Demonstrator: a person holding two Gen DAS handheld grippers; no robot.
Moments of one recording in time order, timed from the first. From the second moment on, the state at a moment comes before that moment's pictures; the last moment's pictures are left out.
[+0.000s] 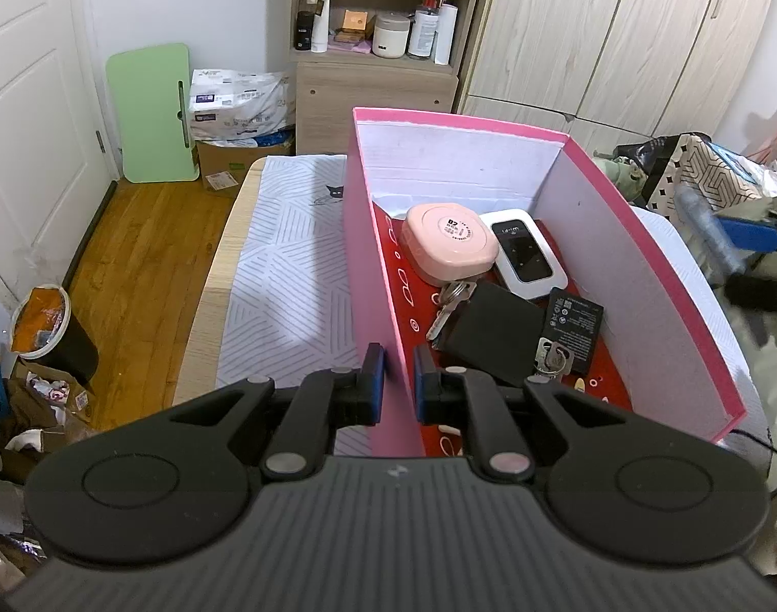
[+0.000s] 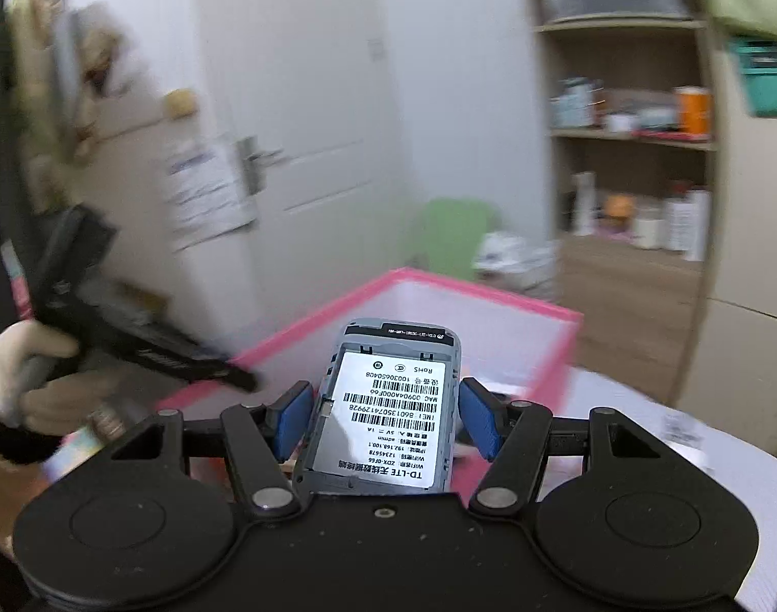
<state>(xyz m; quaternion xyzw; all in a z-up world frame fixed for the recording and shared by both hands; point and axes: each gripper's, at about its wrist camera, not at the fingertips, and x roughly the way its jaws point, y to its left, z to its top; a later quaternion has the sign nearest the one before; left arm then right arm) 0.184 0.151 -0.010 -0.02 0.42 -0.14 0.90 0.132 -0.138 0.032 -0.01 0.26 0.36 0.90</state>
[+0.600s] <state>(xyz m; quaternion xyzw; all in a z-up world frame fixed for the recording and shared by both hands) 0.184 0.161 -0.014 -0.05 0.41 -0.15 0.90 0.163 -0.064 -0.009 -0.15 0.40 0.33 0.84</state>
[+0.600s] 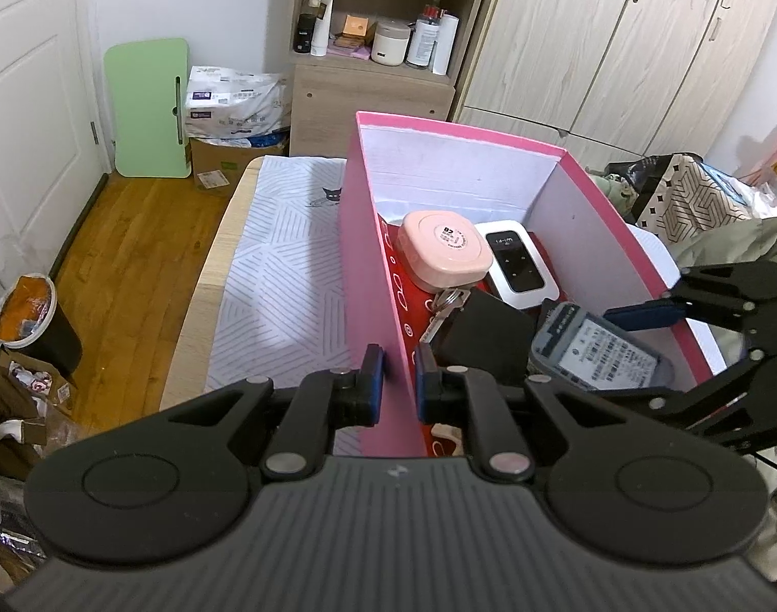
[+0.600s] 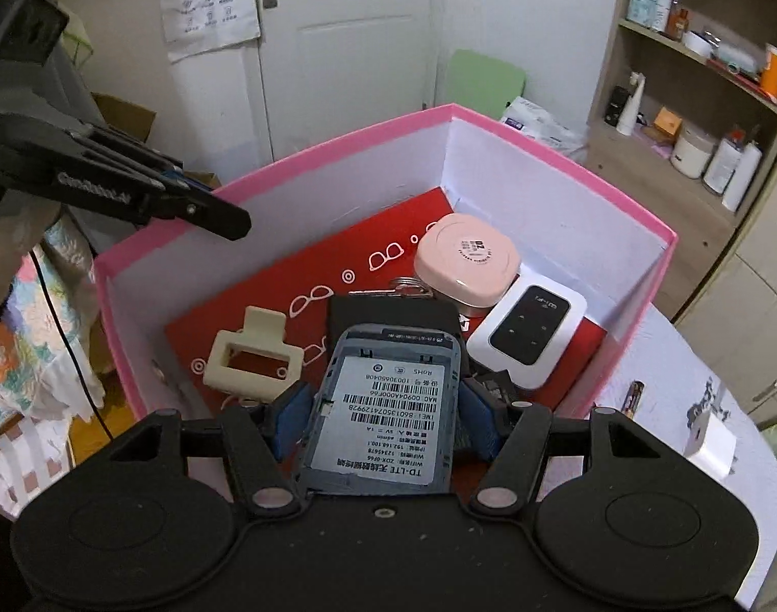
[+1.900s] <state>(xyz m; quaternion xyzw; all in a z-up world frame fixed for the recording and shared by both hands) 0.203 0.152 -0.005 -0.02 0.46 -0.15 0.87 0.167 -0.220 -0.085 0.06 0.38 0.09 0.92</state>
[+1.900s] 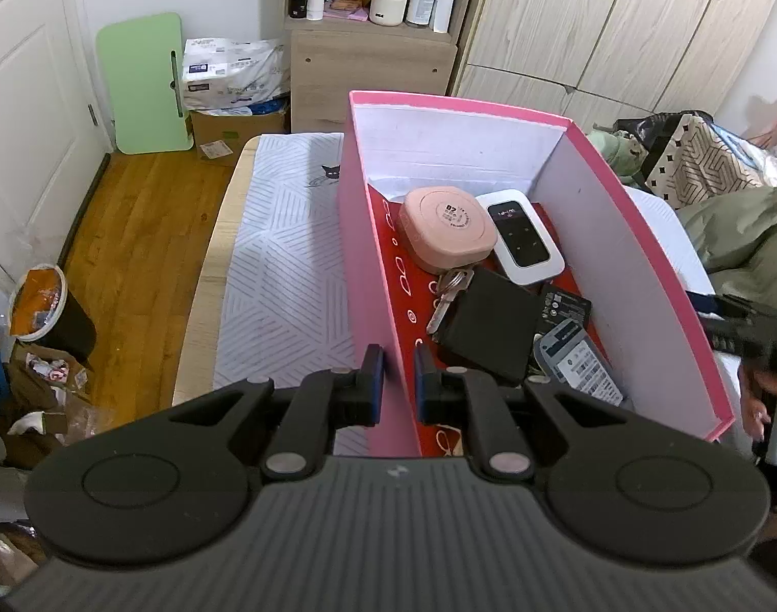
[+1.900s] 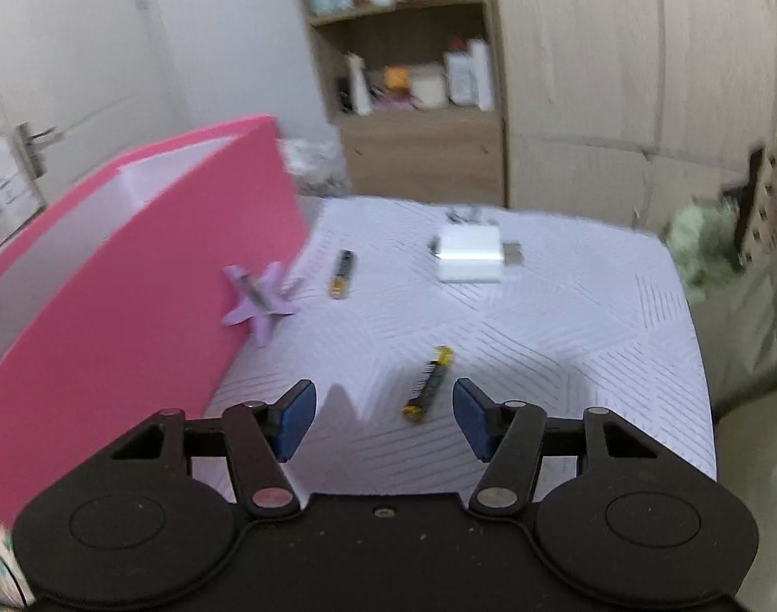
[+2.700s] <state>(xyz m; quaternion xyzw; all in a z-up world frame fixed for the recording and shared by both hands) 0.208 0.149 -0.001 -0.03 0.48 -0.13 0.87 0.154 -0.224 -0.024 0.15 0.32 0.15 0.93</state>
